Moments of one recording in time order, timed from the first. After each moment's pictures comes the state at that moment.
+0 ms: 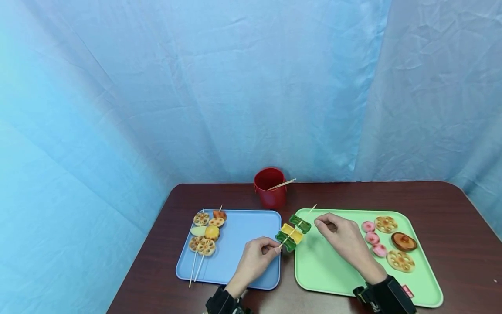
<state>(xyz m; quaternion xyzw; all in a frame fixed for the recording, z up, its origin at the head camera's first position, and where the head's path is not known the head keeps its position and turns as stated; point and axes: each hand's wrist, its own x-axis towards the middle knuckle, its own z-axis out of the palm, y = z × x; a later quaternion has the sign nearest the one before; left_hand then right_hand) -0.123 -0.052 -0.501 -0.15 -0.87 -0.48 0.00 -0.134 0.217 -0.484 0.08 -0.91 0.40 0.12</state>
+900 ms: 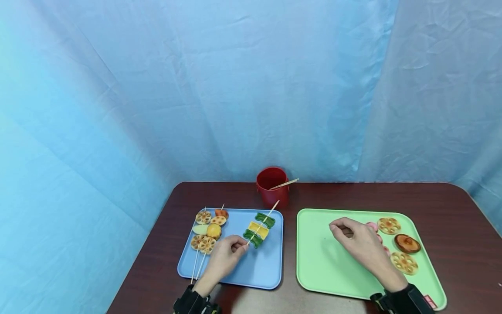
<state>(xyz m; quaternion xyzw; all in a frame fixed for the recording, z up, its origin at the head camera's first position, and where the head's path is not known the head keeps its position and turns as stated) -0.125 -0.127 -0.489 -0.10 -0.92 -0.38 0.04 -0.126 0.246 -0.485 0.11 -0.91 0.40 0.09</state>
